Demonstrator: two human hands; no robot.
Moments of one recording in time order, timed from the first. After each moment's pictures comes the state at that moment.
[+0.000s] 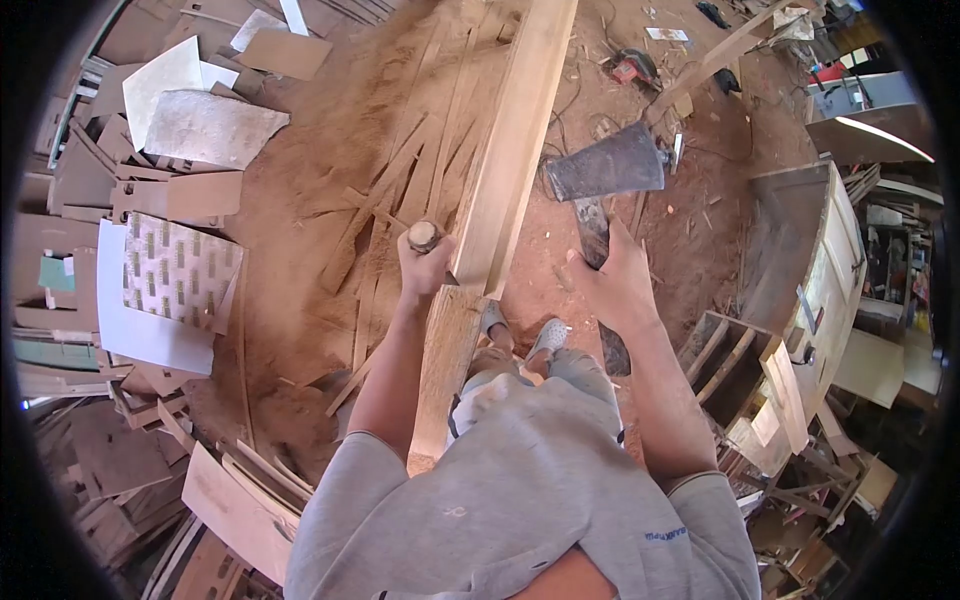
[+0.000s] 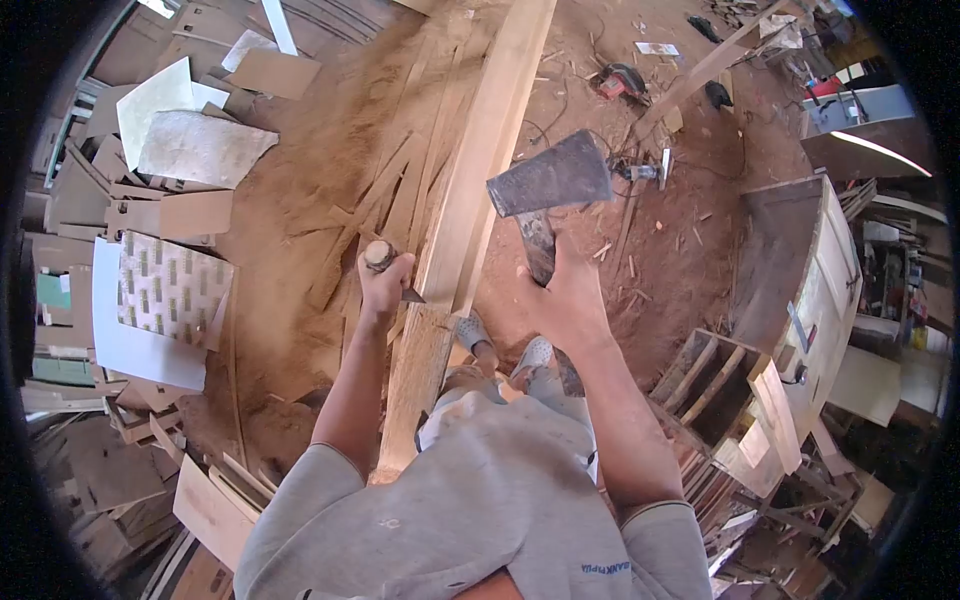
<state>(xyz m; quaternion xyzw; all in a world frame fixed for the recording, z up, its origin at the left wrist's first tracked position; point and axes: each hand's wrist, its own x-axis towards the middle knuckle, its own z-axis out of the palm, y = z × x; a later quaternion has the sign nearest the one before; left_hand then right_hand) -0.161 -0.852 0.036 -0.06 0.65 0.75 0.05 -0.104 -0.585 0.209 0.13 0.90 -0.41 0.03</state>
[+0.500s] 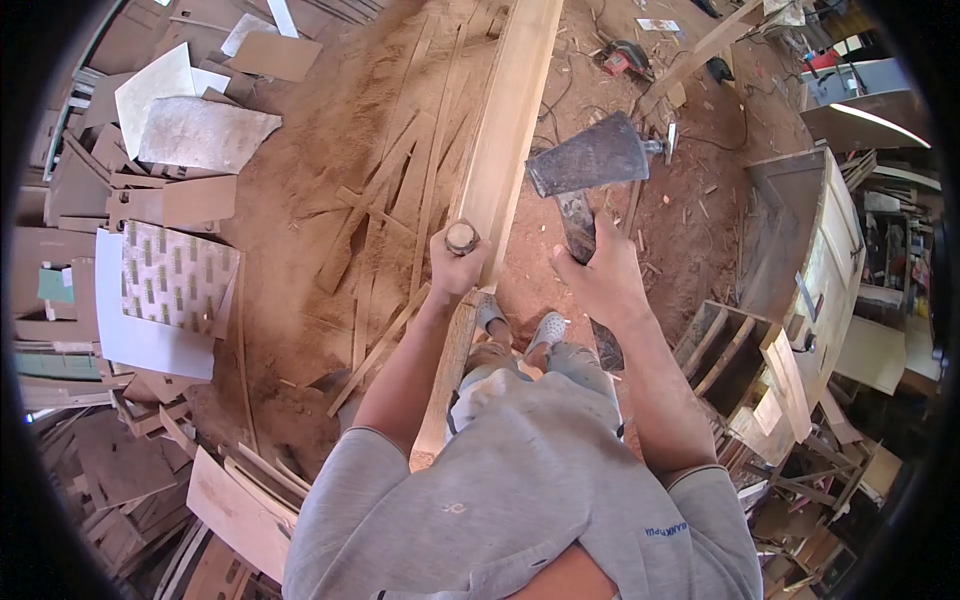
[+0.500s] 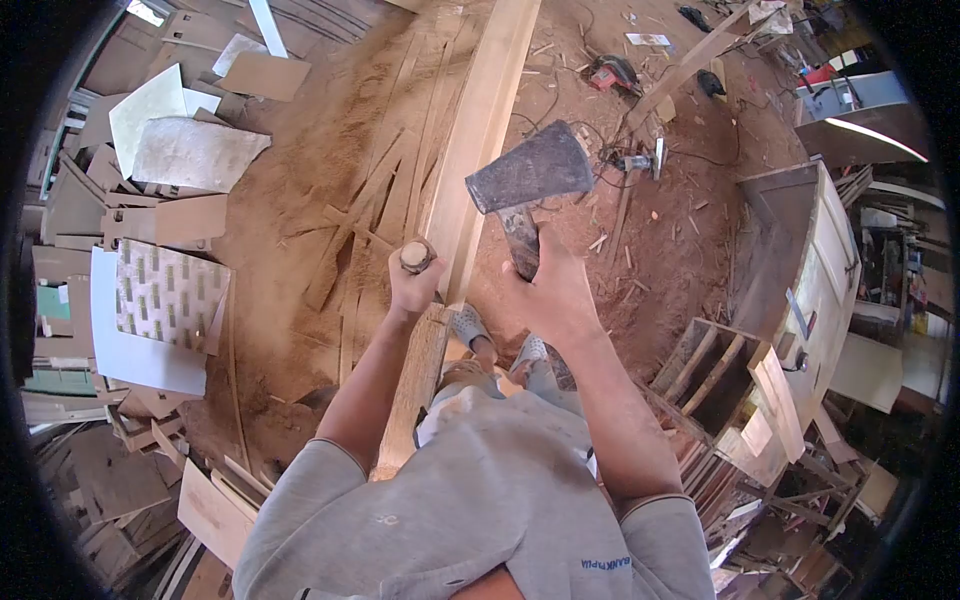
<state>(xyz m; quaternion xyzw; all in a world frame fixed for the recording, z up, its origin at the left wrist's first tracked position) -0.144 -0.801 0.028 0.03 0.68 0.73 0.06 -0.098 -0.587 0.208 0.14 0.90 -0.39 0.07</state>
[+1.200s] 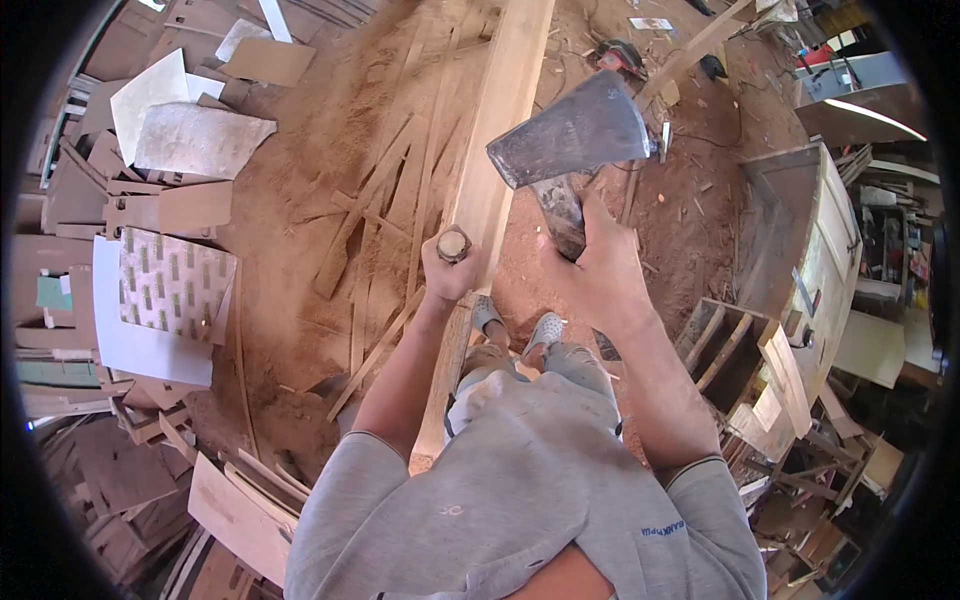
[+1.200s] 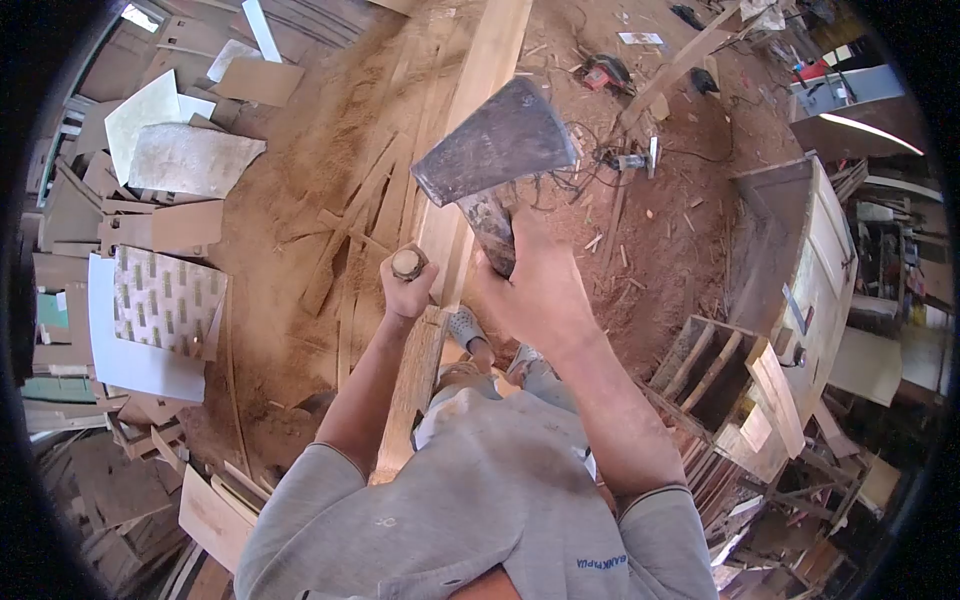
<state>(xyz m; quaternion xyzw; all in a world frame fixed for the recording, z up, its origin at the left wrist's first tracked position) -0.138 -0.800 0.036 0.02 0.72 0.69 0.06 -0.106 -0.598 0.253 0.08 0.90 -0.43 0.02</state>
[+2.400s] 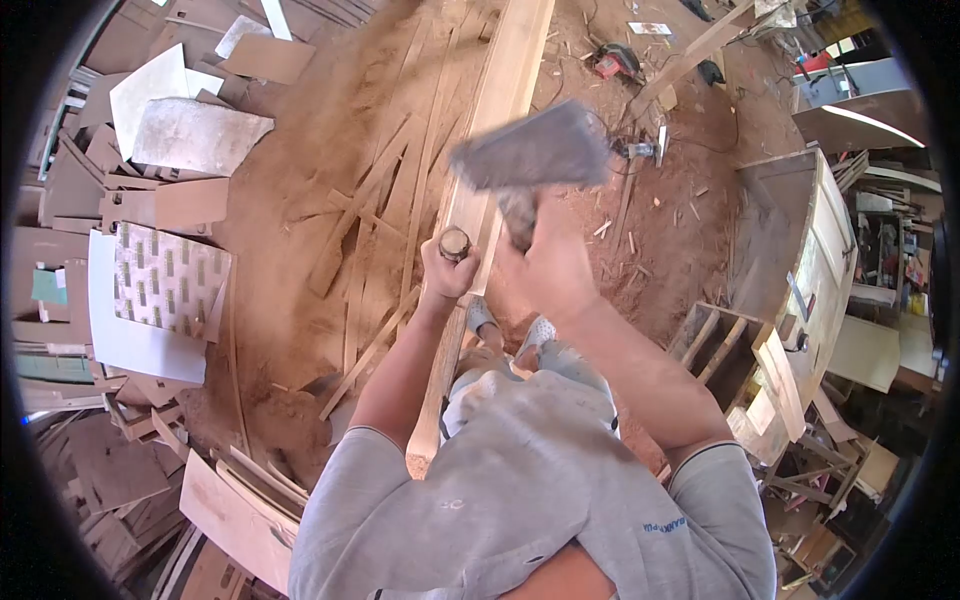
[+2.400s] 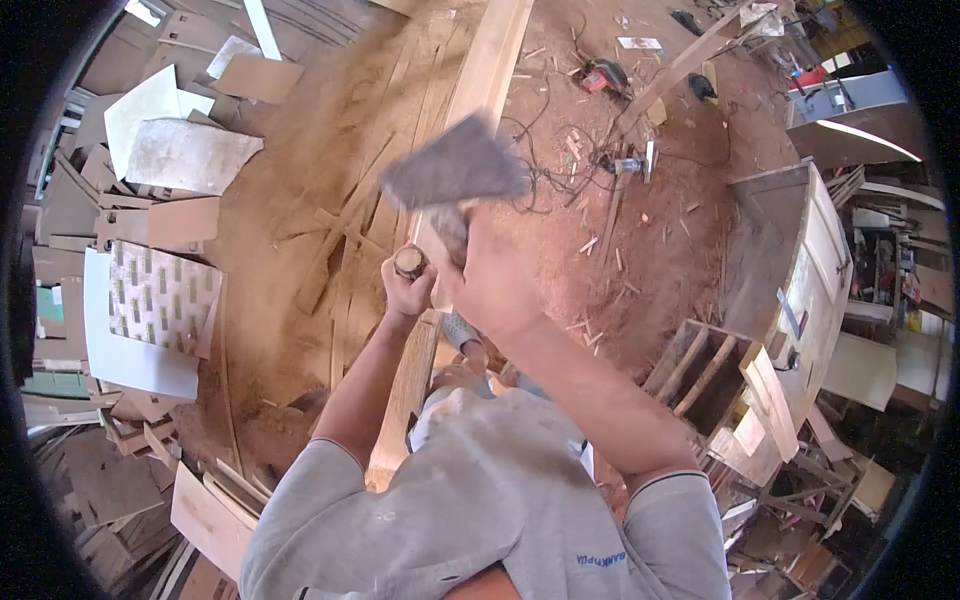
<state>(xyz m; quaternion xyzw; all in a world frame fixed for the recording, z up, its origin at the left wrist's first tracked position) -0.137 -0.803 0.012 0.07 0.74 0.67 0.02 -0.116 -0.630 0.205 0.02 0.96 -0.28 0.09</state>
